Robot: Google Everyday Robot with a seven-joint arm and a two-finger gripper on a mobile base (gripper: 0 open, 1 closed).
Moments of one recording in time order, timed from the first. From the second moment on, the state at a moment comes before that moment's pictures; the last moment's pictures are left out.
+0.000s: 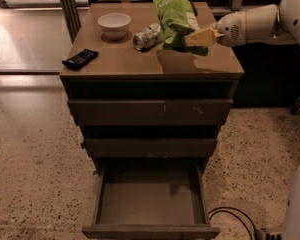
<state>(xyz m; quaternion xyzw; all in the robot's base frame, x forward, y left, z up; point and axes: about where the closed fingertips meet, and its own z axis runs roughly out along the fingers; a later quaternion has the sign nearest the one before) 0.721 -0.135 0.925 -0.38 0.73 0.37 0.44</state>
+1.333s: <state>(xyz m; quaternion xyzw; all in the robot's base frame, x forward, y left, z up) 0.749 -0.164 0.901 -0.23 0.82 0.28 0.44</state>
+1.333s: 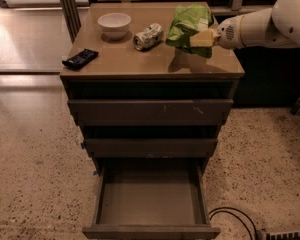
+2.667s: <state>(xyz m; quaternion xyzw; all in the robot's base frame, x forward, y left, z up) 0.750 -0.175 0.871 -0.19 0.88 0.22 0.38</state>
